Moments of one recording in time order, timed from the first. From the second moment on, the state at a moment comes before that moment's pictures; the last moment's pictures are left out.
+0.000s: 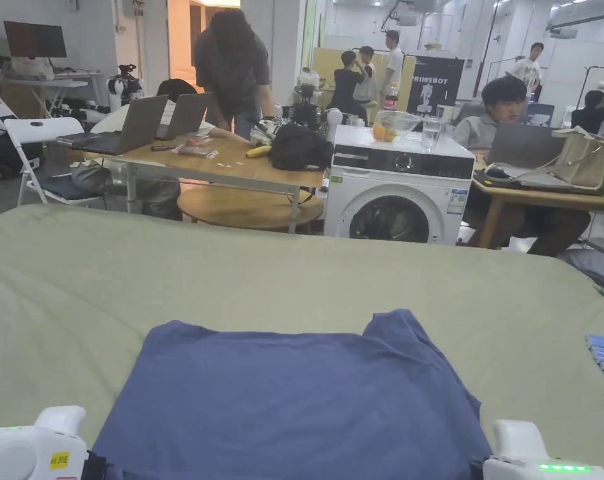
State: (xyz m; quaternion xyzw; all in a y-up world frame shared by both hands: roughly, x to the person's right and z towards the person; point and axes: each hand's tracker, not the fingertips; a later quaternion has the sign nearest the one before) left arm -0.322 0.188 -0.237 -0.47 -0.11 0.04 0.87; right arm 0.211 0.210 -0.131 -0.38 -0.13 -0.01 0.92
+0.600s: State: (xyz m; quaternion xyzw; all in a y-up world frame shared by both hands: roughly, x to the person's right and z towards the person) left arm -0.241 0.245 -0.224 -0.20 -0.11 0.01 0.97; right arm 0.121 0.253 -0.169 -0.15 -0.11 -0.01 0.98
